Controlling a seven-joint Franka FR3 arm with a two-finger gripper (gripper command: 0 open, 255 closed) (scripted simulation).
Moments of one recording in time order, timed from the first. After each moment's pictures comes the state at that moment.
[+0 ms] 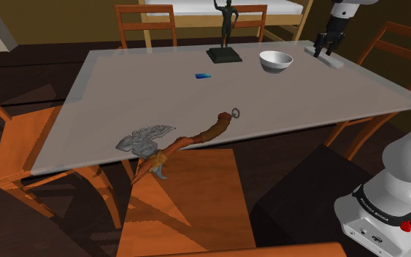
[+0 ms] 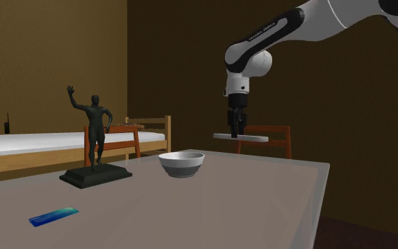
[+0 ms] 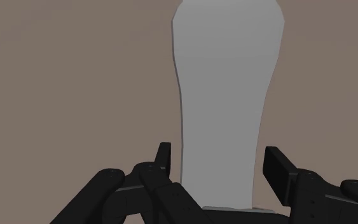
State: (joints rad) arm -0.57 0.25 -0.15 -1.59 0.05 1.83 -0.39
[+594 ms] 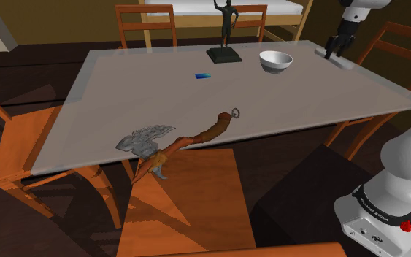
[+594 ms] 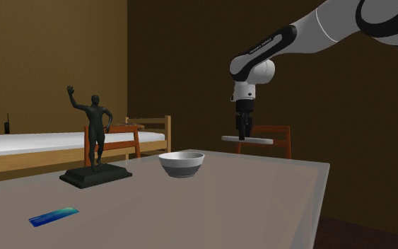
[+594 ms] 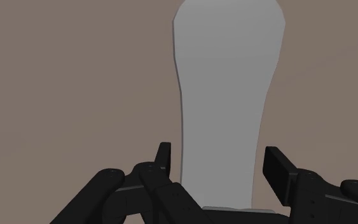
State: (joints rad) arm -0.65 0.36 -0.18 -1.48 0.08 1.82 -0.52
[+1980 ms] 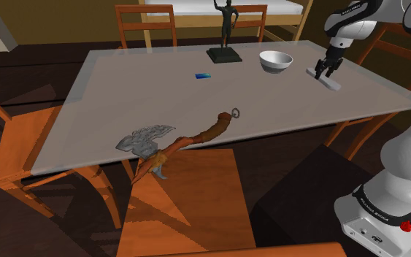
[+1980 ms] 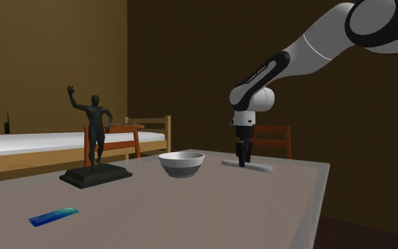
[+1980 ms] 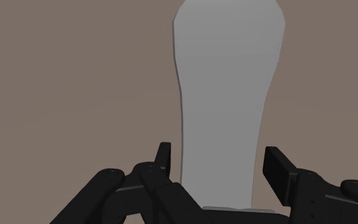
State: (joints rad) arm -0.65 0.43 -0.18 -1.66 0.10 2.06 -0.53
